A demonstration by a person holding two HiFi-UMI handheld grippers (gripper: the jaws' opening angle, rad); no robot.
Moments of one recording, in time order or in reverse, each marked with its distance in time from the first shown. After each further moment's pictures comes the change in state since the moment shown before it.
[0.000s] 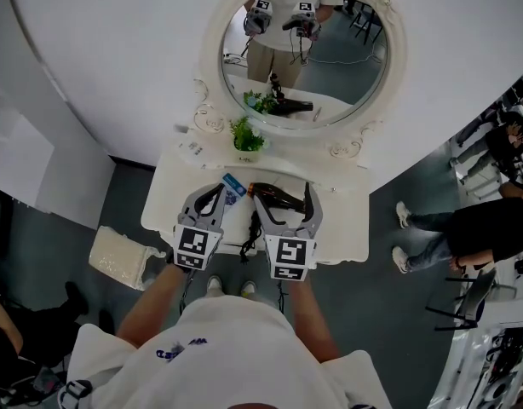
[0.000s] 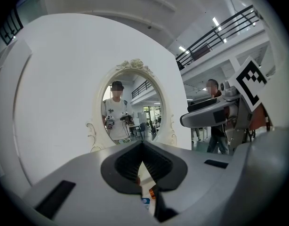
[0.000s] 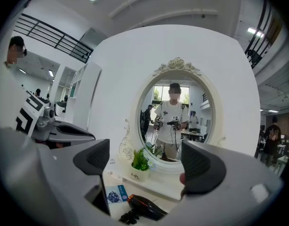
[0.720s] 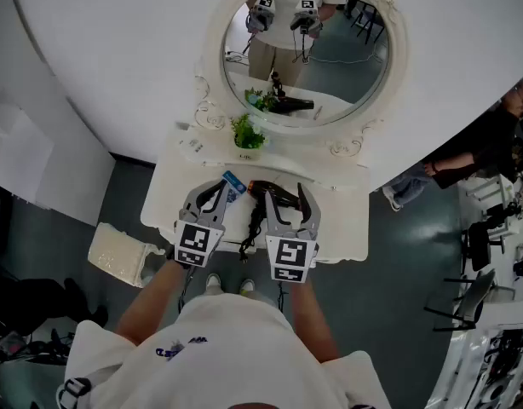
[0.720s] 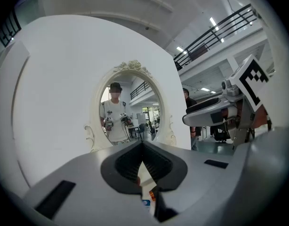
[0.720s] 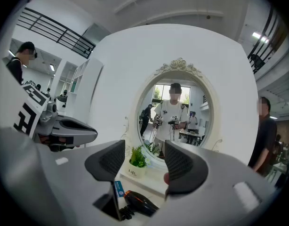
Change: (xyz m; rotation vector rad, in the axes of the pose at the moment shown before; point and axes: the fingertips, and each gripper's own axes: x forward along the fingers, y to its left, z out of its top) left arm 0.003 -0.005 0.008 0.024 -0.006 -0.013; right arm -0.008 -0.004 0.000 -0.044 0.030 -0.012
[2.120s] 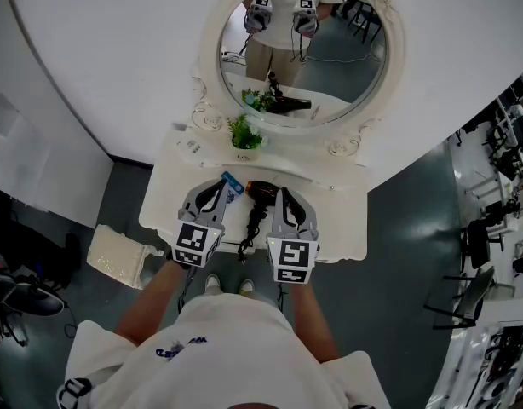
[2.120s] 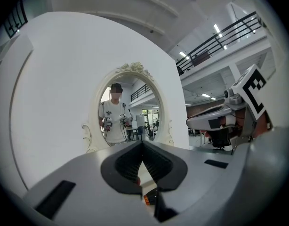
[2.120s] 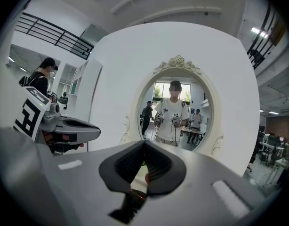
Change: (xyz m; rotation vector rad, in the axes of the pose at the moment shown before) left arm 0.004 -0.003 0.006 -0.059 -0.027 -0.021; right arm -0.003 -0.004 -0.004 0.032 0.018 0.021
